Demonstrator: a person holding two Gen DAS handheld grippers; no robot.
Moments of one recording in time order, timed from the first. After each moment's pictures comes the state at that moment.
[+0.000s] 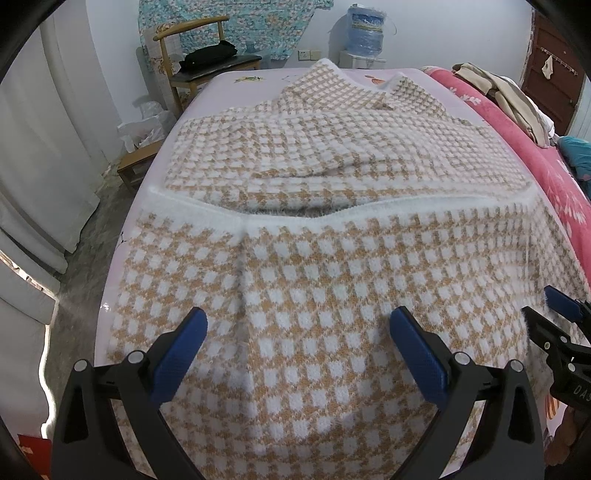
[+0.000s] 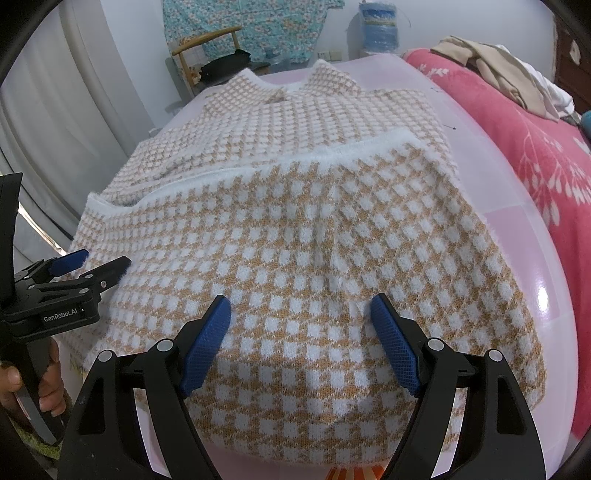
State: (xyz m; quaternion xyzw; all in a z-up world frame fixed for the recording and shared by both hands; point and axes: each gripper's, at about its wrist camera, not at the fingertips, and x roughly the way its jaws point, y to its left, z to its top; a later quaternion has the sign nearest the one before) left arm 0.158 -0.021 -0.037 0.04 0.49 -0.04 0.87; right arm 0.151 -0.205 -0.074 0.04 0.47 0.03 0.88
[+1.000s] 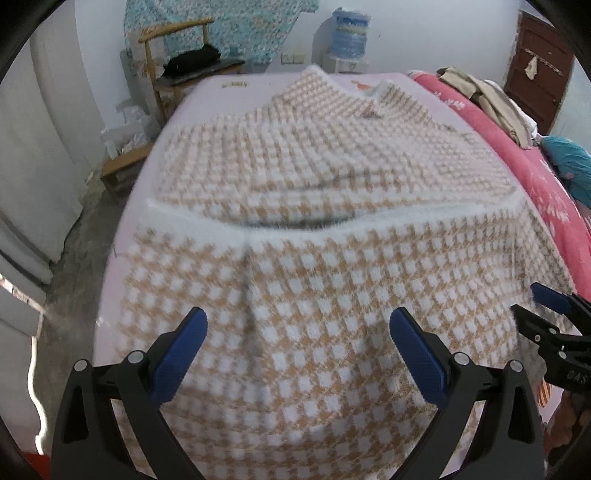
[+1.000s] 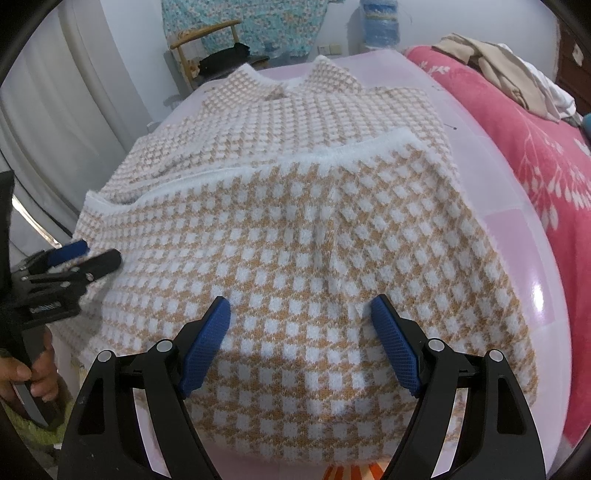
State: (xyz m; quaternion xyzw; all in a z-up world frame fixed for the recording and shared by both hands) left arm 0.161 -0.005 -0.023 0.03 0.48 -0.08 0.87; right arm 0.154 -0.204 -0.069 0.03 0.48 0.02 0.88
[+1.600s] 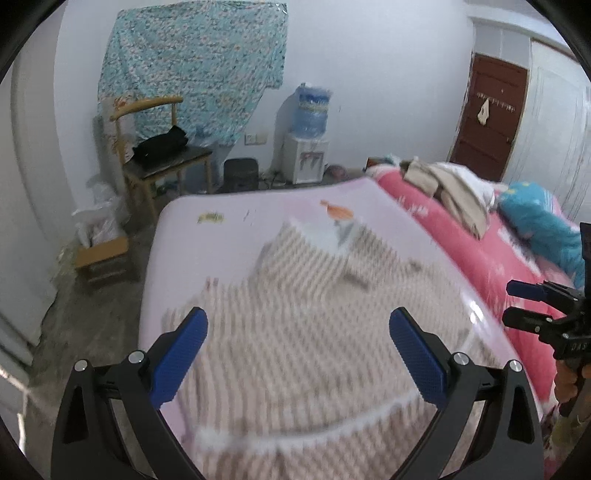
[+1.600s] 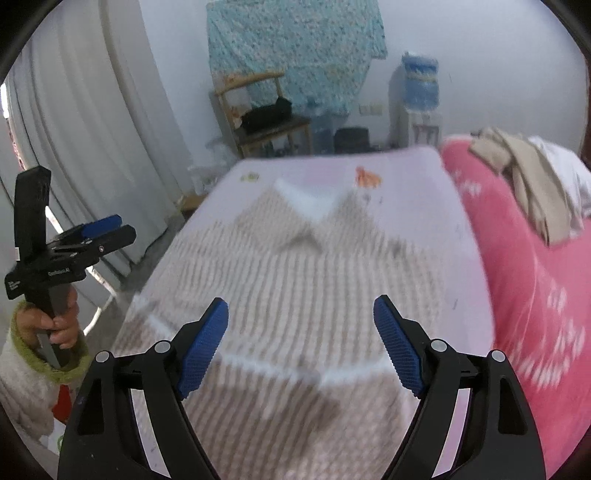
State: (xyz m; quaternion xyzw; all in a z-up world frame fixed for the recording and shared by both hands) left arm 0.264 0.012 0.103 0.00 0.36 -0.17 0.92; right arm 0.243 -0.229 0.066 0.01 0.39 0.11 0.91
